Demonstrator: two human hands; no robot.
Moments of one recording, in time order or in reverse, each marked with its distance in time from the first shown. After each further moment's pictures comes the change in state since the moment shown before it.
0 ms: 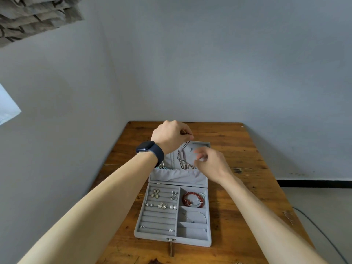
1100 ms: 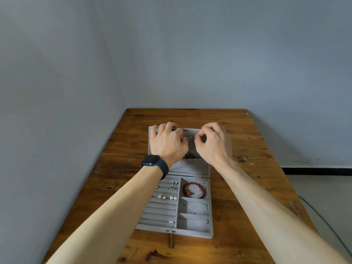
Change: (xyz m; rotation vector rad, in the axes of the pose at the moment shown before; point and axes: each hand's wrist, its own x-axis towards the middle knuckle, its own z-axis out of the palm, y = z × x) left_hand -0.030 -0.017 0.067 0.329 0.130 -0.121; right_hand 0.031 0.013 0.020 -0.348 0.399 -0.210
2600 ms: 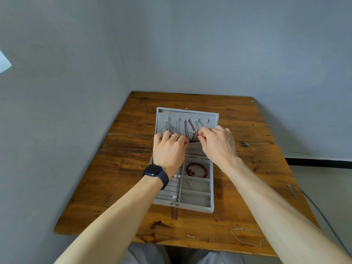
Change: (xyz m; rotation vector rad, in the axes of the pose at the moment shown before) left_hand -0.074 -0.020 0.040 0.043 0.245 0.157; right_hand -0.042 0.003 0.006 -0.253 -0.087 -0.211
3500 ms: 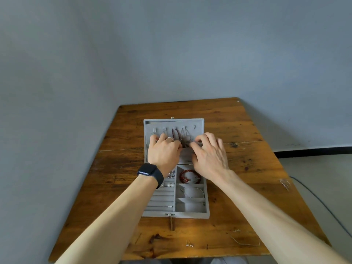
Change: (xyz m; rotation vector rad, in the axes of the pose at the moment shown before) left_hand 0.033 0.005 -0.009 0.078 -0.258 0.098; right_hand -0.027 -0.001 -0.002 -0.107 -0.065 -0.011
